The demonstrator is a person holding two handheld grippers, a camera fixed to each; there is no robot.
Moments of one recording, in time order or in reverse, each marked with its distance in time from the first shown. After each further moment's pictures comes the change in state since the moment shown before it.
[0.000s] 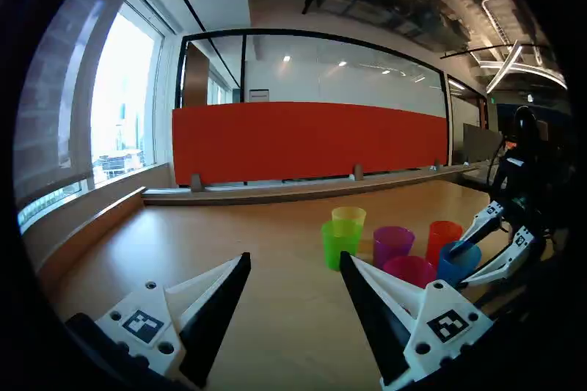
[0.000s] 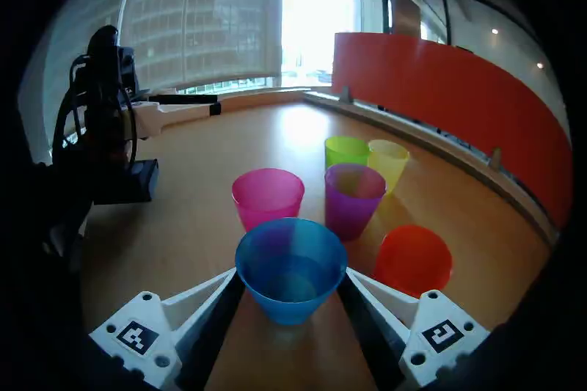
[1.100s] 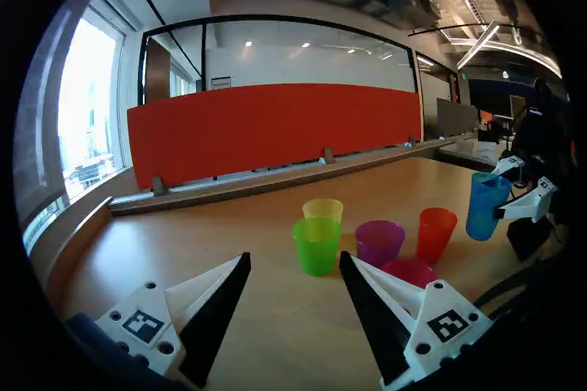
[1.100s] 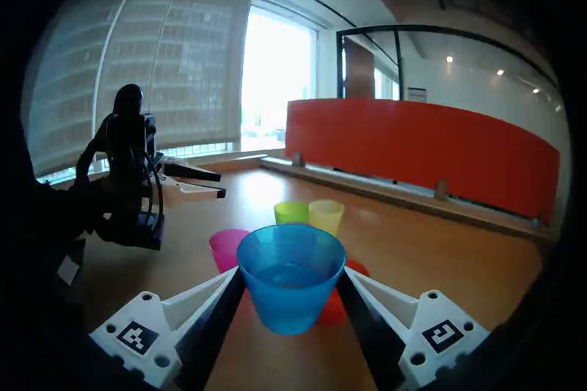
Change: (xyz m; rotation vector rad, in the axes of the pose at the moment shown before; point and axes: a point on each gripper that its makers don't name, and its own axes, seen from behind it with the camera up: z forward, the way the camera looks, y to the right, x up) left arm -0.001 0.031 0.059 -0.157 -0.078 0.091; right arm 0.045 0.030 -0.068 -0.195 0.304 0.063
